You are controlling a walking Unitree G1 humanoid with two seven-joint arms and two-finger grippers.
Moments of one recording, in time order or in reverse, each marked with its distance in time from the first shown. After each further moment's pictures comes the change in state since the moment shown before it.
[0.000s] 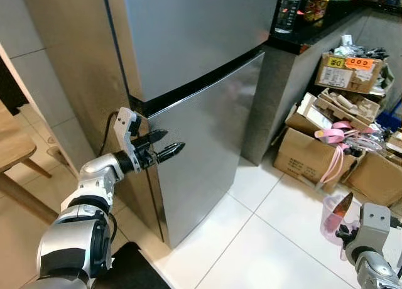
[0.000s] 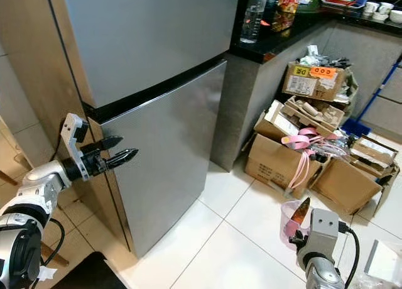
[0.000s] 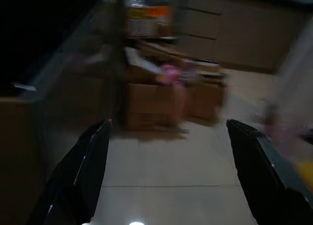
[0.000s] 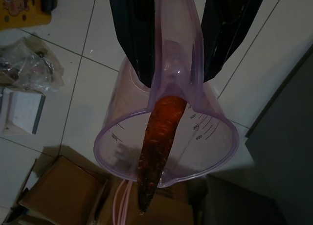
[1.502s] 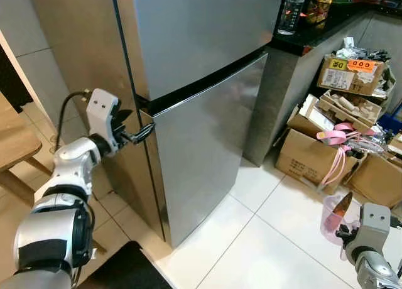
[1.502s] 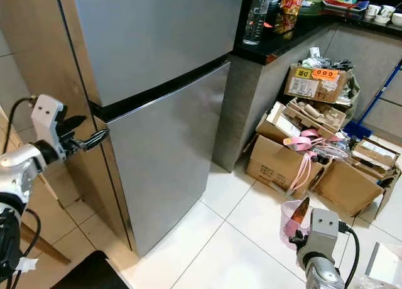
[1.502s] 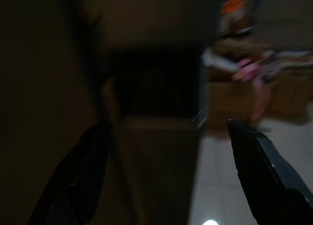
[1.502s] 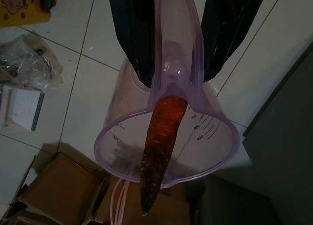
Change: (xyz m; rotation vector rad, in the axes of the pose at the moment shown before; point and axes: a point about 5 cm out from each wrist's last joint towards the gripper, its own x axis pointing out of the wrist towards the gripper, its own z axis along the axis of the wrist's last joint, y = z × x) left arm -0.018 0.032 0.044 0.191 0.008 0.204; right arm 0.000 -0.001 0.001 -0.002 -0.002 -0.003
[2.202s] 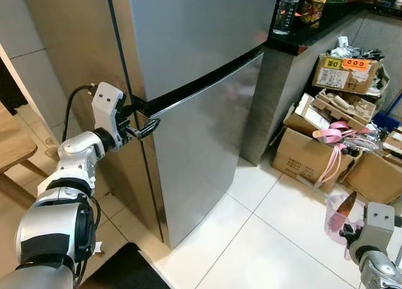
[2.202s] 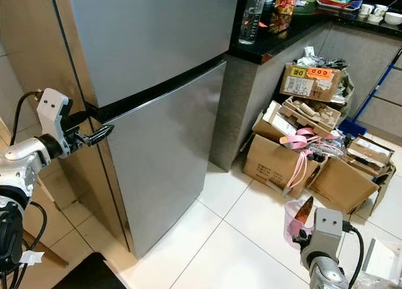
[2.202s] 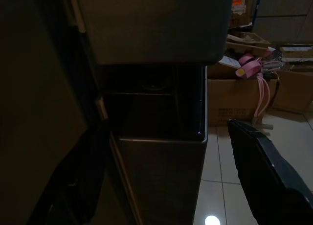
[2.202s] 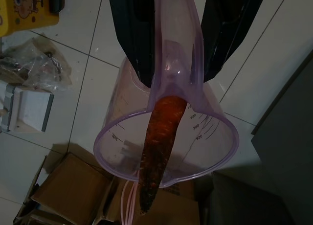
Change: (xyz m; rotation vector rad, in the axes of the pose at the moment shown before) left arm 0.006 -0.003 -0.002 0.026 0.045 0.011; right arm 0.000 -0.006 0.003 -0.009 -0.007 -0.013
